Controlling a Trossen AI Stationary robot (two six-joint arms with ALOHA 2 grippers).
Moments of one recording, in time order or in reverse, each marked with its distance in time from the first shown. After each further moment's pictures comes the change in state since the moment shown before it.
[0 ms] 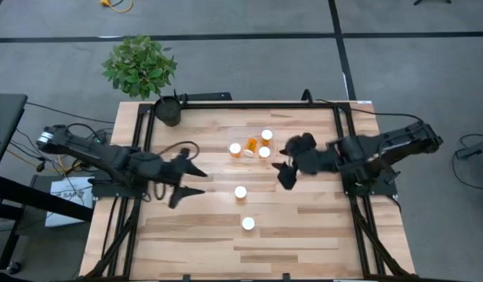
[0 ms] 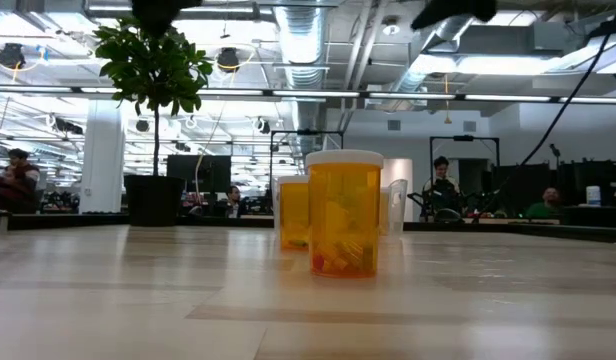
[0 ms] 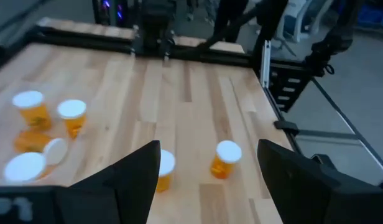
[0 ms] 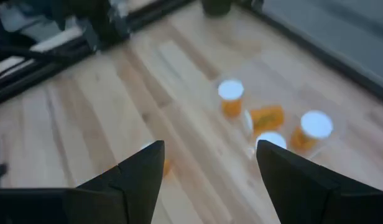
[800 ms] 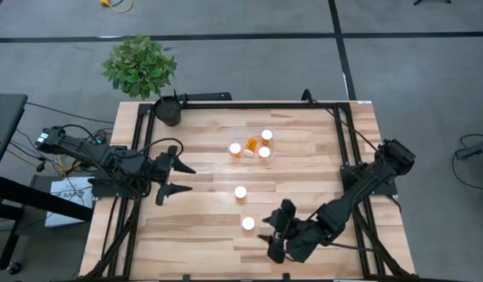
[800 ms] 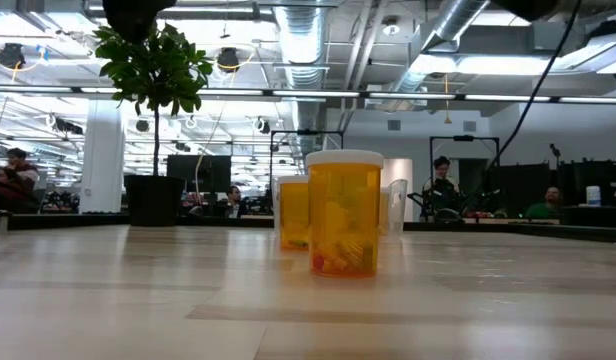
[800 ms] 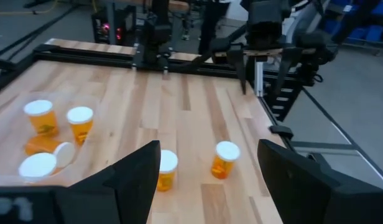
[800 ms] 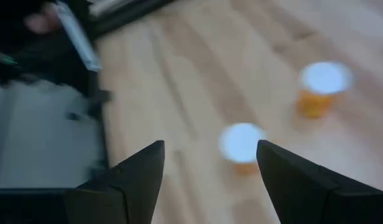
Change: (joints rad) left arm -0.029 -0.208 -0.131 0.018 -0.028 0.030; right arm 0.403 0.421 0.000 0.408 0.052 0.249
